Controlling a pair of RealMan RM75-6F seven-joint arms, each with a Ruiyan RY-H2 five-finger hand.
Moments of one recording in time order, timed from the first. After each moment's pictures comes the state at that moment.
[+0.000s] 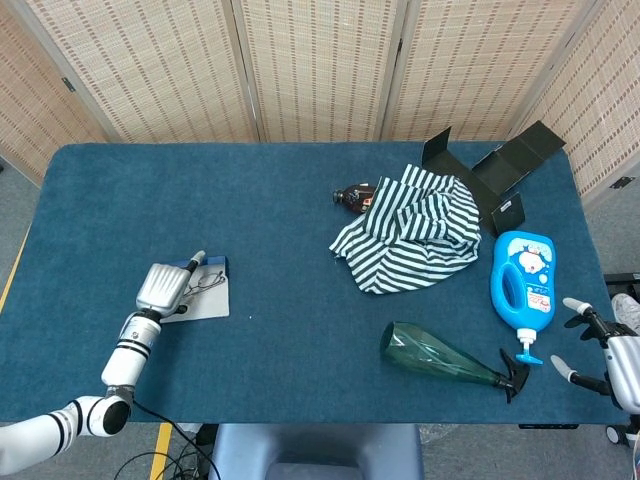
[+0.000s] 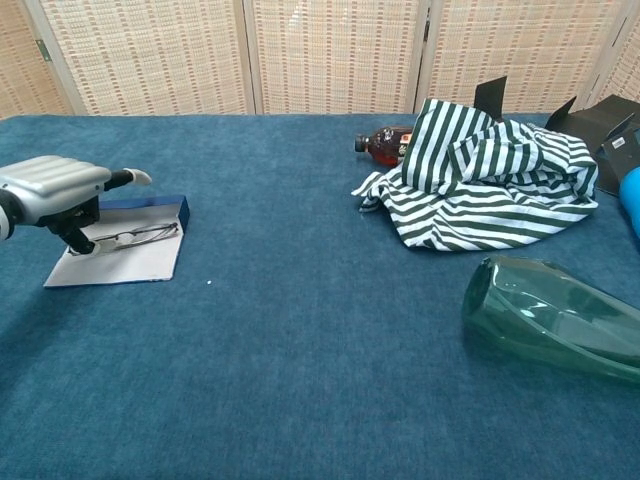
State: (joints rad) left arm -0.68 -1.55 -0.13 -1.25 1.04 0.95 0.52; right arm 0.01 -1.05 0.04 -1.58 -1.55 1.55 0.27
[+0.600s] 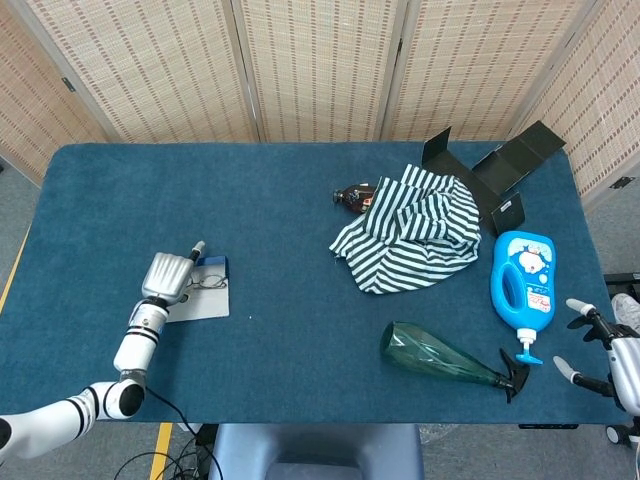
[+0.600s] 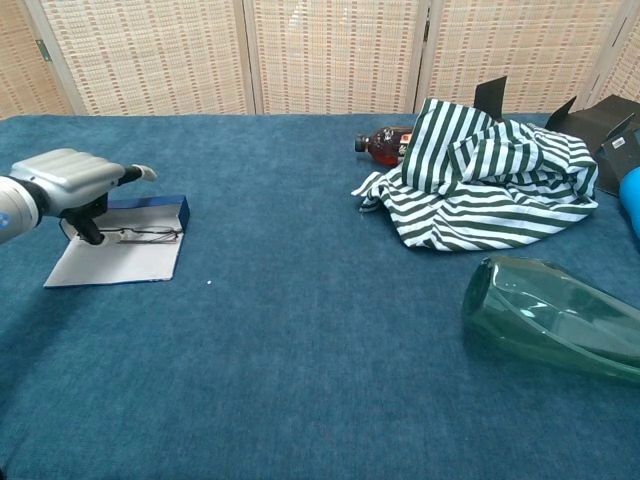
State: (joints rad) left arm -0.75 -1.62 -0.16 -1.13 0.95 0.92 0.64; right arm 0.00 -1.05 0.04 -1.57 -1.55 1.55 0.28
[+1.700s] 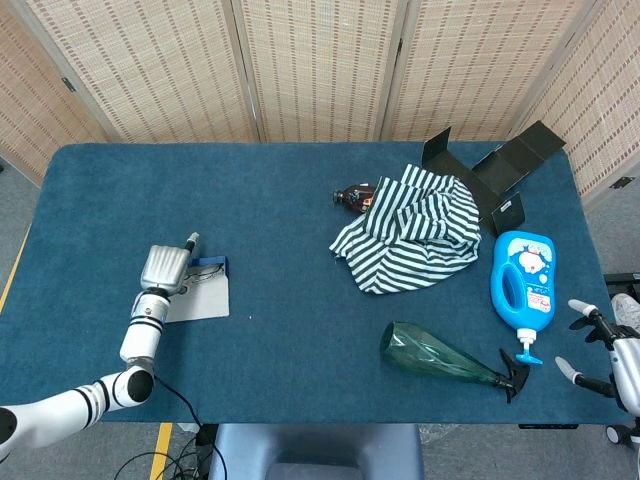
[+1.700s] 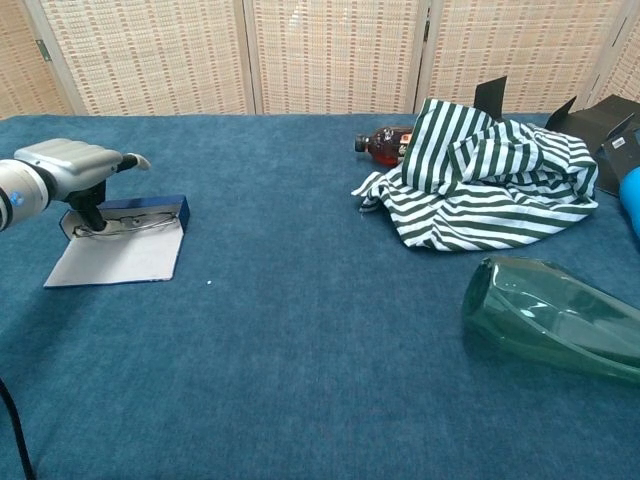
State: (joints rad) left arm -0.80 -1.62 -0.20 -1.14 0.75 0.91 0.74; right arm 0.00 -1.05 0.04 -1.57 -1.55 1.55 0.29
